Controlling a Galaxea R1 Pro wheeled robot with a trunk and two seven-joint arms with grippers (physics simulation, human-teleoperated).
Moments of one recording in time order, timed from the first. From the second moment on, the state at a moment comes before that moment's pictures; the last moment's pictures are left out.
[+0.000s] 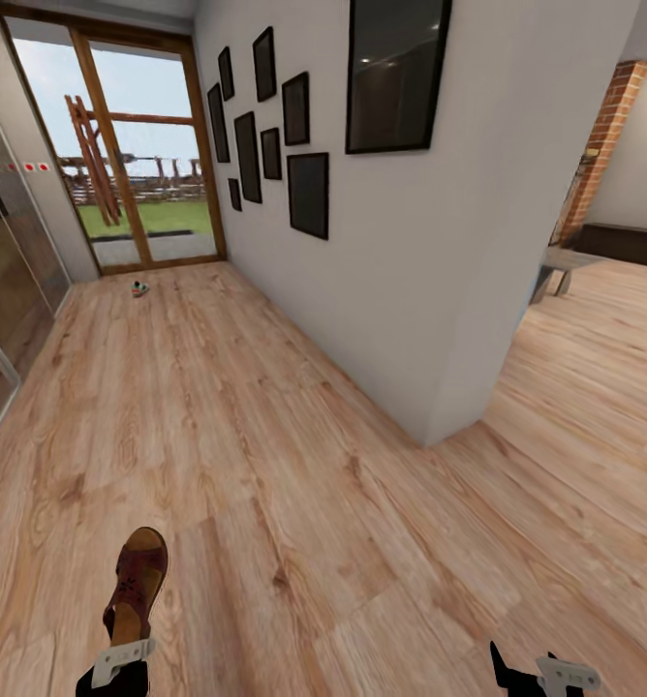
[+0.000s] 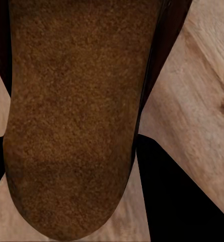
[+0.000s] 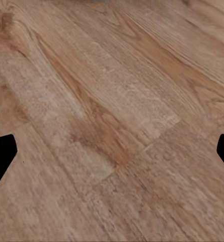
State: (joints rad) left arm -0.23 0.09 0.44 -0.48 -0.11 -0.34 -0.21; right arm -0.16 -0.07 -0.46 -0.55 0.15 -0.47 0.19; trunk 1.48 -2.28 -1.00
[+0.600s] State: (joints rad) left arm -0.23 0.09 0.44 -0.48 -0.11 -0.34 -0.21; right arm -0.17 -0.07 -0.46 -0.55 0.15 -0.47 0.19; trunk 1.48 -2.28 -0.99
